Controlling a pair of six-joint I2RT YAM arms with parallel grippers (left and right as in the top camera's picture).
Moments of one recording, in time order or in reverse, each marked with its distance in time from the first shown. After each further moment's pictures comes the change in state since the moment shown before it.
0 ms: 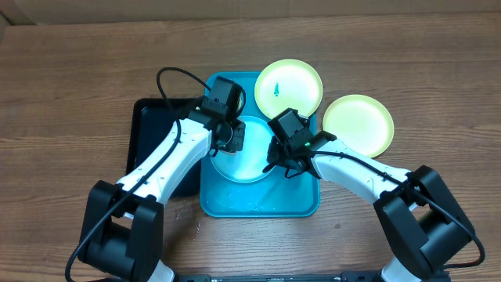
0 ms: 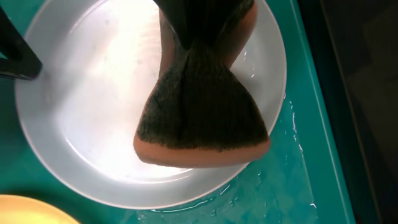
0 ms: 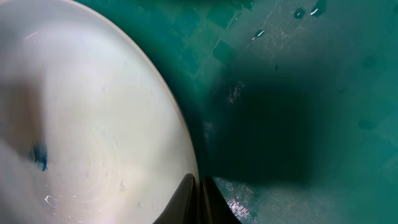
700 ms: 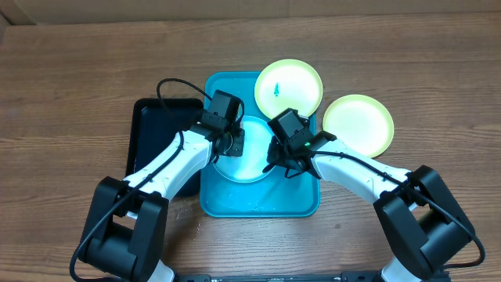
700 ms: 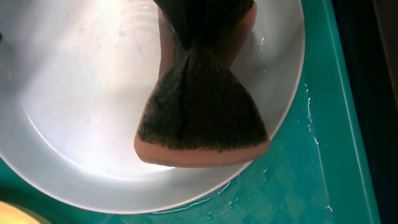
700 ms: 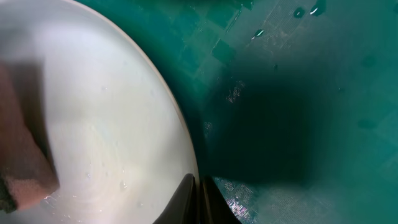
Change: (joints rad) left arm 0.000 0.002 -0.159 0.235 -0.014 -0.011; right arm 0.000 0.000 0.000 0.000 0.000 0.000
